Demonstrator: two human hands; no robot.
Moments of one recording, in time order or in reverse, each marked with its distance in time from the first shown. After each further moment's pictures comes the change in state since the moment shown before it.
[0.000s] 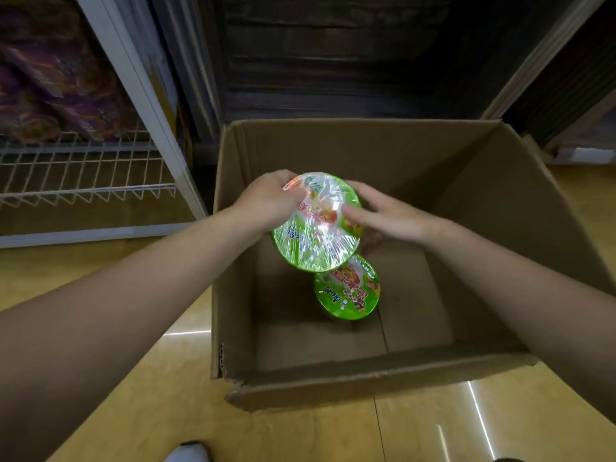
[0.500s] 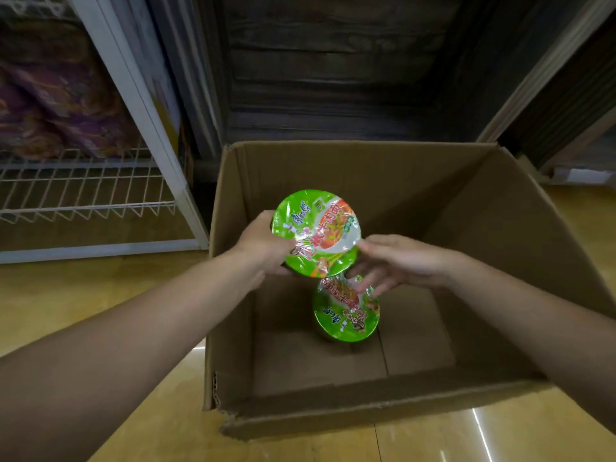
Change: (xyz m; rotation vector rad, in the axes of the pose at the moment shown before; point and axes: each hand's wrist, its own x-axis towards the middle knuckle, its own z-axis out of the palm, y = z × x) left_hand -0.005 -0.020 0.022 -0.411 0.047 -0.226; right_hand 0.002 0.036 -0.007 0.270 -0.056 0.307
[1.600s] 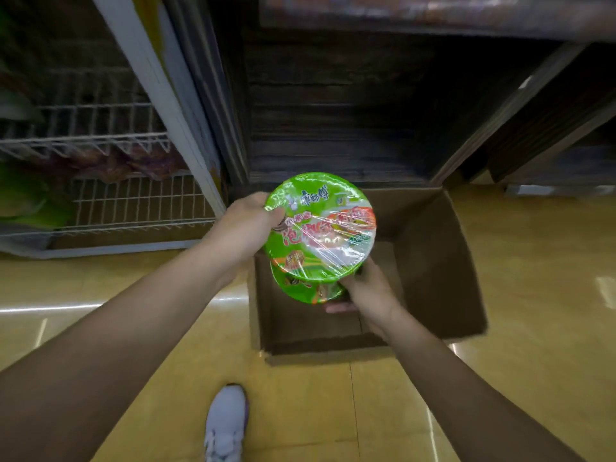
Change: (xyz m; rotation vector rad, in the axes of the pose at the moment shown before) left_hand -0.149 0.201 -0.084 0.120 -0.047 0.016; right_hand -0.168 -0.113 0.094 0.361 0.310 -0.091
